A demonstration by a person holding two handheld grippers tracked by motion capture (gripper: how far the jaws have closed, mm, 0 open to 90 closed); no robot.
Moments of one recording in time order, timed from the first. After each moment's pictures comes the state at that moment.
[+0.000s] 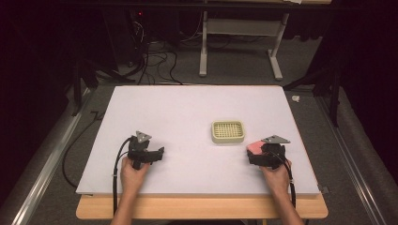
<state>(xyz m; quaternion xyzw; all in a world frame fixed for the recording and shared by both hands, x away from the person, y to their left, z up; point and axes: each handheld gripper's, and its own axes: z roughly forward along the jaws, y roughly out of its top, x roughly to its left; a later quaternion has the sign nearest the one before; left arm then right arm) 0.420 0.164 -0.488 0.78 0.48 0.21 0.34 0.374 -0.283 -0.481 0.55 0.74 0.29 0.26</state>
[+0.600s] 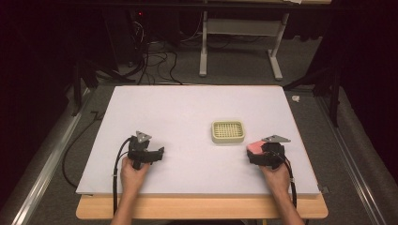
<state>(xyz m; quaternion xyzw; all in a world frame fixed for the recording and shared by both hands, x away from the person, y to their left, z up) 0.420 0.163 -0.488 0.78 0.48 0.21 0.34 0.378 -0.286 -0.483 0.56 0.74 0.30 0.24</state>
